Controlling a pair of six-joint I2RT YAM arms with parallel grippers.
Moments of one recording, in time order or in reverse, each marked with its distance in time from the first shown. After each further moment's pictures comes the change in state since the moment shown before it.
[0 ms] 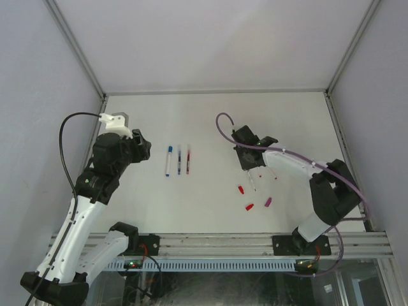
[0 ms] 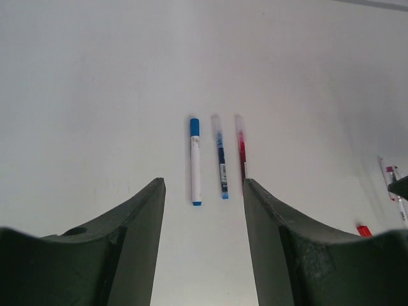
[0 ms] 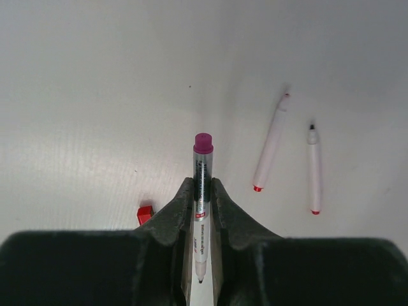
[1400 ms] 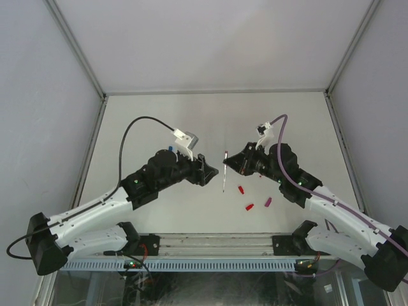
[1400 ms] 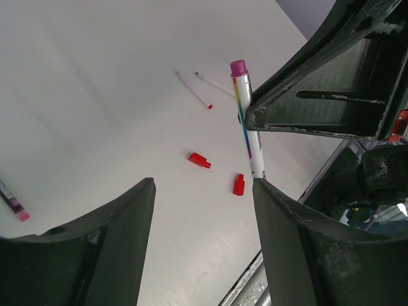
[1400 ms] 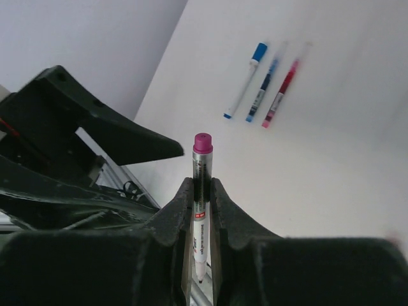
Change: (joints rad) left arm -0.614 0.195 -0.171 0.459 0.123 -0.150; right arm 0.070 -0.690 -0.396 0.591 -0.406 0.470
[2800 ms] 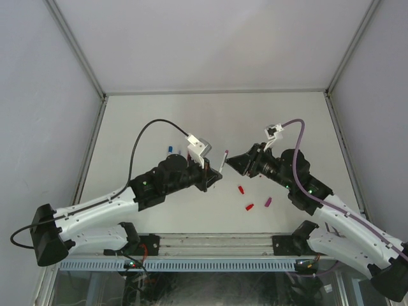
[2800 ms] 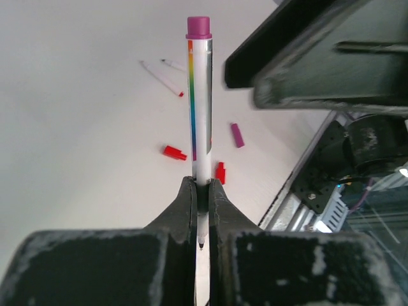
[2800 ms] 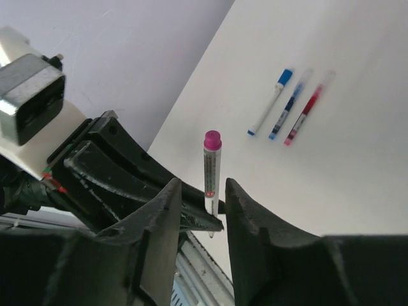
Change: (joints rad) left arm -0.121 0.087 0.026 0.052 0.013 0.030; right arm 0.030 -0.117 -0.016 0.027 0.013 0.024
